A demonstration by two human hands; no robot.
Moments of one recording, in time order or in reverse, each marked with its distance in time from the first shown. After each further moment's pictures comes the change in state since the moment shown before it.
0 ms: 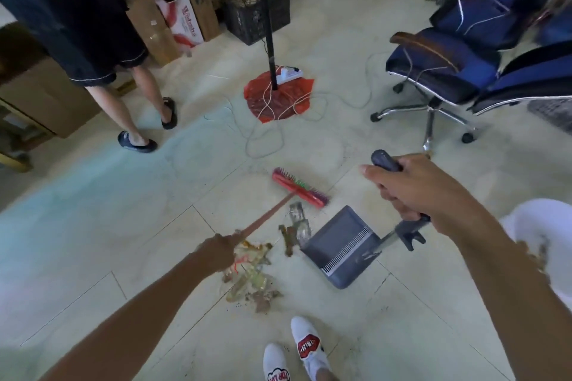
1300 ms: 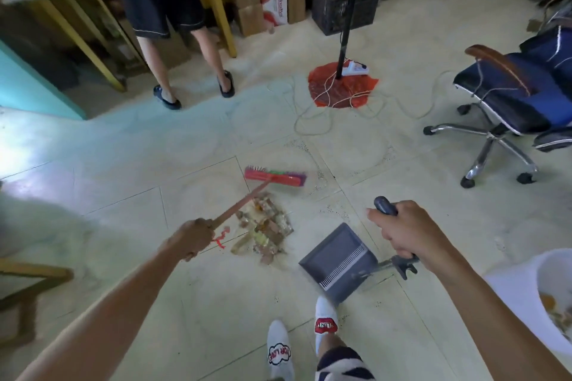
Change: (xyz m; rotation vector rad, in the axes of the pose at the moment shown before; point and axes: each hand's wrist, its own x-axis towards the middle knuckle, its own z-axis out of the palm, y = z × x) left_hand -0.201 0.010 0.102 -0.675 -0.118 -0.659; right_hand -0.089 0.129 0.023 -0.288 -0.170 -0.037
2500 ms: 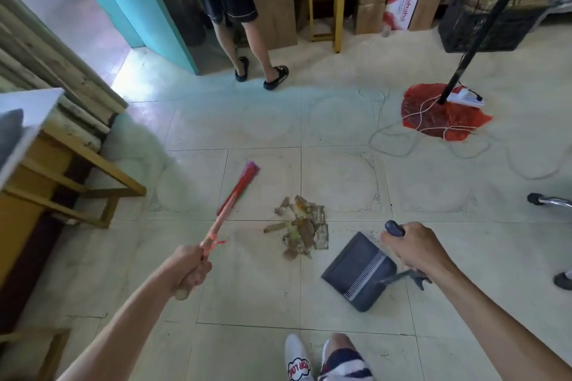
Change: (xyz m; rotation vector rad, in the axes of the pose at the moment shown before) left_hand -0.118 -0.023 0.061 -1.348 0.043 -0.551; right_hand 0.121 0.004 0.010 -0.556 -0.221 -0.262
